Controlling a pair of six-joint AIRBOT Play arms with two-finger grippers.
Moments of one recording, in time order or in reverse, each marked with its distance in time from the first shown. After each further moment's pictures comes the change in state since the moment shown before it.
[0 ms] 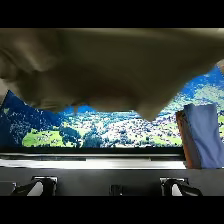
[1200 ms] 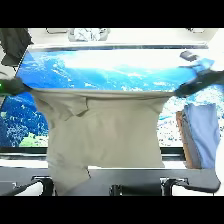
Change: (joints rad) left arm -0.029 -0.408 -0.430 0.113 -0.225 0.061; right arm 0.153 -0.708 -0.096 -0.066 0.246 0.072
